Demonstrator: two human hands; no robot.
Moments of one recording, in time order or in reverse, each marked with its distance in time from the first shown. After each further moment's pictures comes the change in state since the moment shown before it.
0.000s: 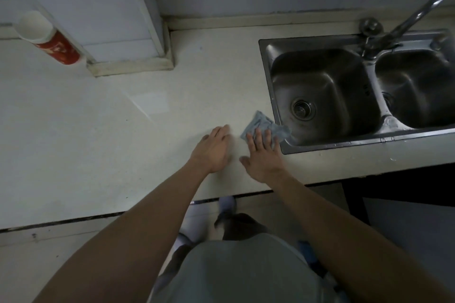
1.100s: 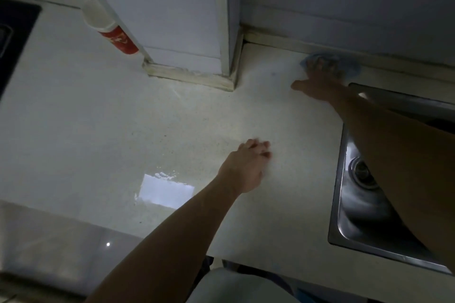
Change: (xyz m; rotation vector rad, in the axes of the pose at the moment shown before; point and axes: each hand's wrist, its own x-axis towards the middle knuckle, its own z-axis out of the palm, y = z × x) left_hand 0.059 -0.058 -0.057 -0.223 -0.041 -0.163; right_hand 0.317 0.007 -0.195 0.084 -0.051 -0.103
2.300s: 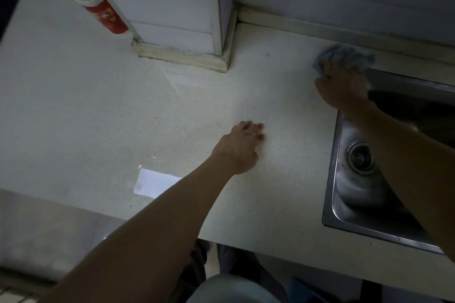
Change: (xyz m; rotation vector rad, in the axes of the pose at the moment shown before) left_hand 0.007 -0.002 0.018 -0.076 0.051 -0.077; right_hand -0.050 0.055 0.033 -0.233 0.364 -0.071
